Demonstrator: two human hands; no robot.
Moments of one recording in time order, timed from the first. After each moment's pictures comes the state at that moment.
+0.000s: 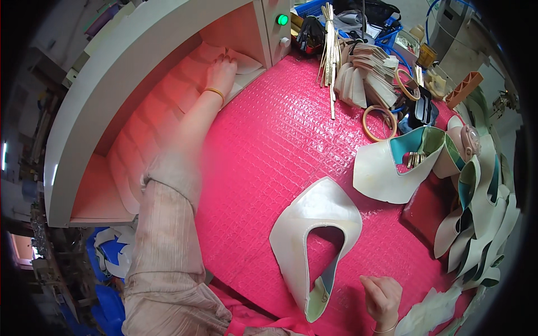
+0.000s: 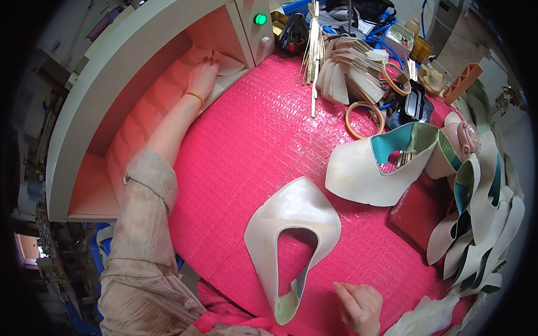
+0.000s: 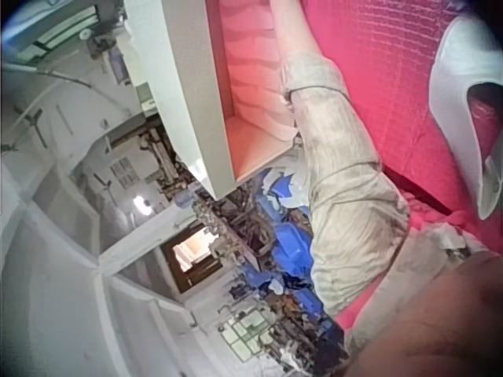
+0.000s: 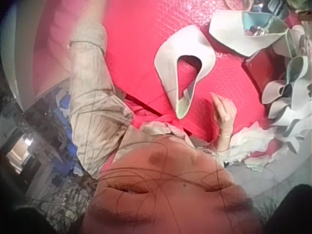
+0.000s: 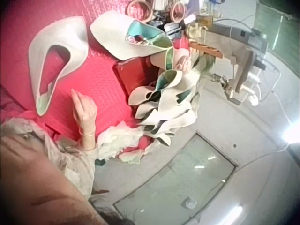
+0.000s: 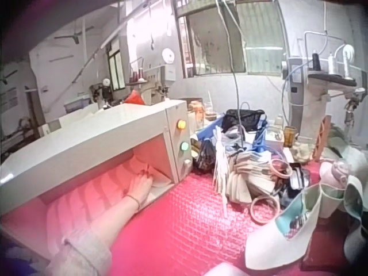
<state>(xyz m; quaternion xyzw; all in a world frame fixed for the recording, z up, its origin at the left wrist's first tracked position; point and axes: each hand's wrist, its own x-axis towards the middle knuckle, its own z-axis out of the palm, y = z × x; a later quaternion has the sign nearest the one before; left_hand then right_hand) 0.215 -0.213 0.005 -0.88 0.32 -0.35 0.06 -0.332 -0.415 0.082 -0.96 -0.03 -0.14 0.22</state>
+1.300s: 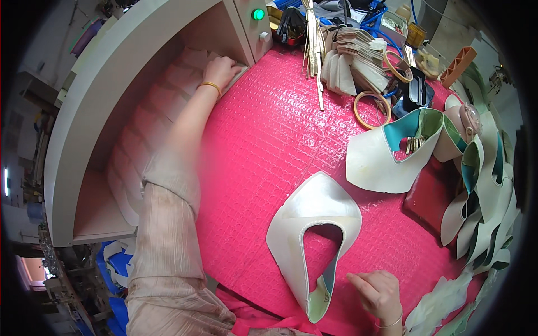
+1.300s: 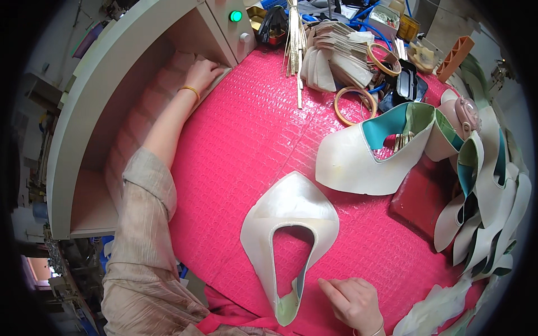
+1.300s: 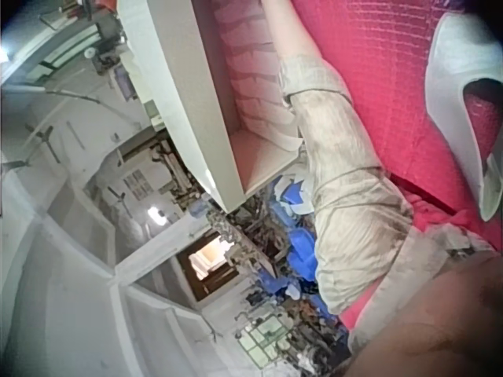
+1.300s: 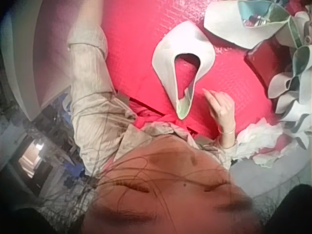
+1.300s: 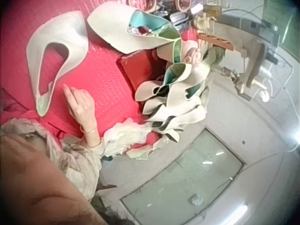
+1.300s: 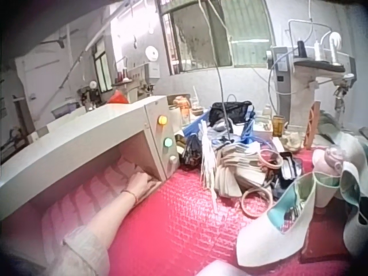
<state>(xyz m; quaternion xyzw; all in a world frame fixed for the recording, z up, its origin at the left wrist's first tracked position) 0.220 -0.253 0.015 -0.95 0.29 -0.09 -0.09 -0.320 -0.412 0.078 -0.96 -0.06 -0.07 0.27</state>
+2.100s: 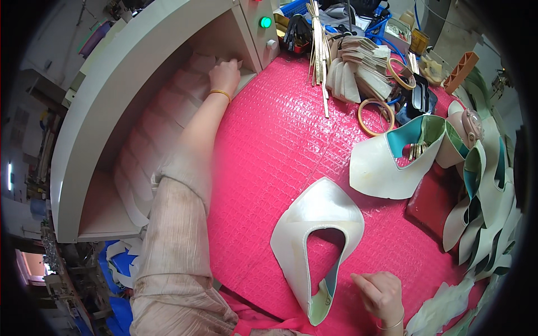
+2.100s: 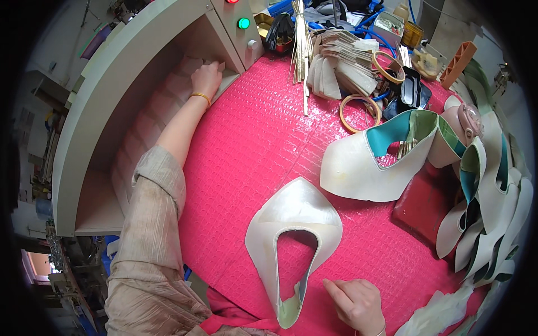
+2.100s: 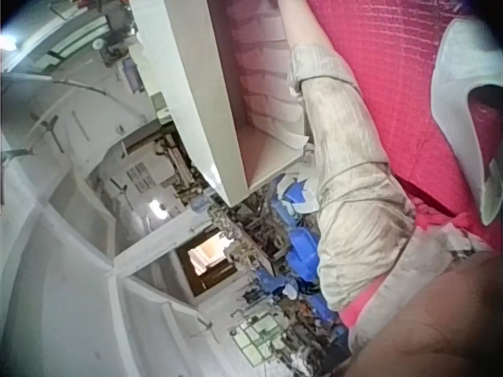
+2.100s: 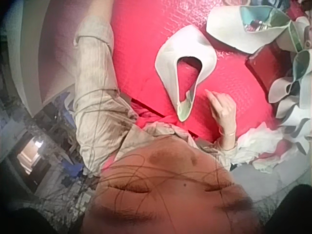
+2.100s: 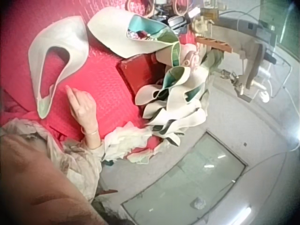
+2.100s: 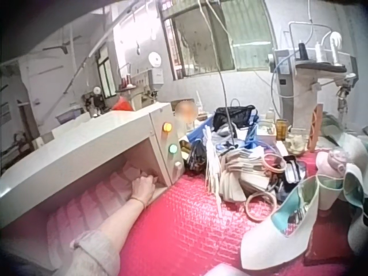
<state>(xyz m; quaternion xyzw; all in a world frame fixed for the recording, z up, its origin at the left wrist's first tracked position) 0.205 -0.259 0.024 -0.95 0.22 -0.23 -0.04 -0.317 -0.414 0.078 -0.96 -0.05 -0.08 0.25</state>
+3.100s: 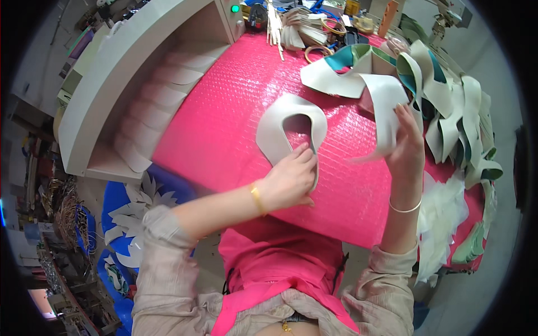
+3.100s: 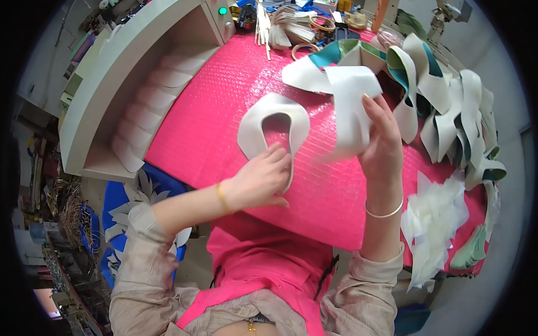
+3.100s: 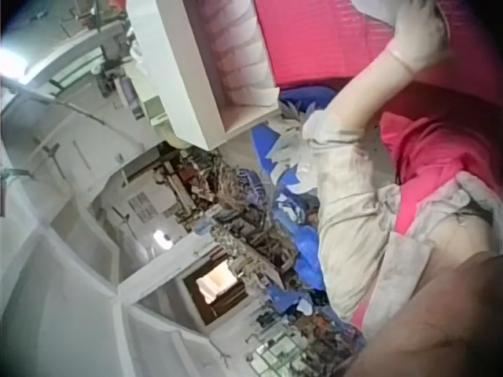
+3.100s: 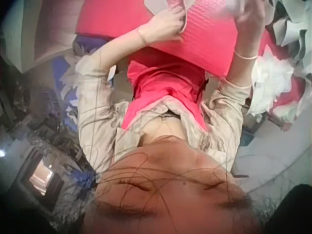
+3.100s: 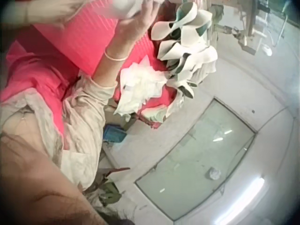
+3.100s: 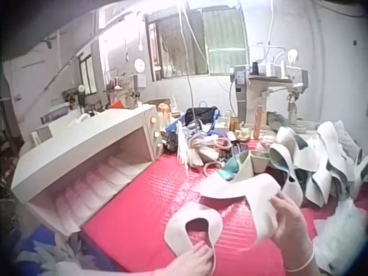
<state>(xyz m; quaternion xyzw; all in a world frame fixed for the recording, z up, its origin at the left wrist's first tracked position) -0.255 -0.209 0.109 -0.69 0.72 0.05 -0.03 -0.358 -0.404 0.160 -0.43 0.06 -0.26 0.86</state>
